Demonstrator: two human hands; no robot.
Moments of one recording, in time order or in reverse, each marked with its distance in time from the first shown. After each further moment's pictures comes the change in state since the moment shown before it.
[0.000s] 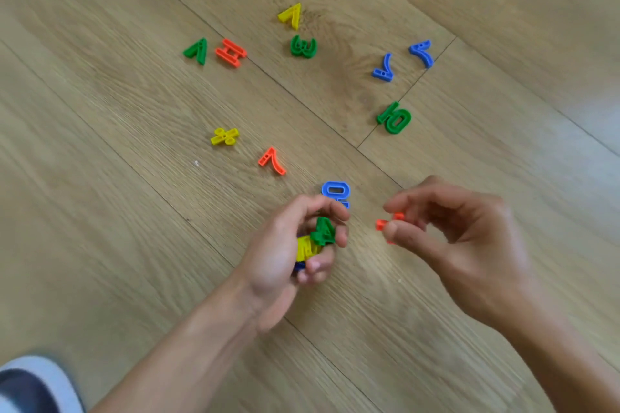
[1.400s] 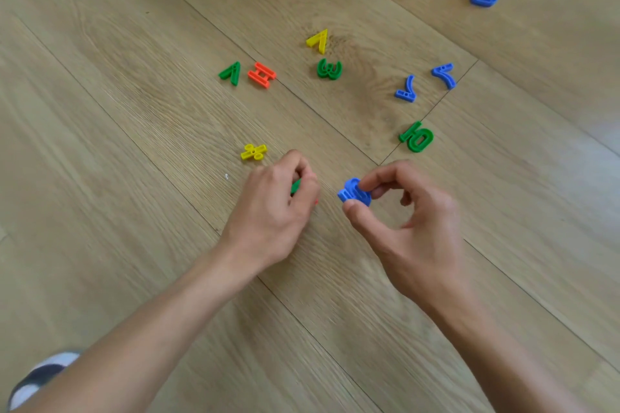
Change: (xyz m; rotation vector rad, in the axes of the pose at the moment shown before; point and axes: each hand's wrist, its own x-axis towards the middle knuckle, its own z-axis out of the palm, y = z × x) left_hand 0.021 0.043 -0.036 1.211 0.381 0.697; right_hand 0.032 -0.013 0.060 -0.136 0.212 -0.125
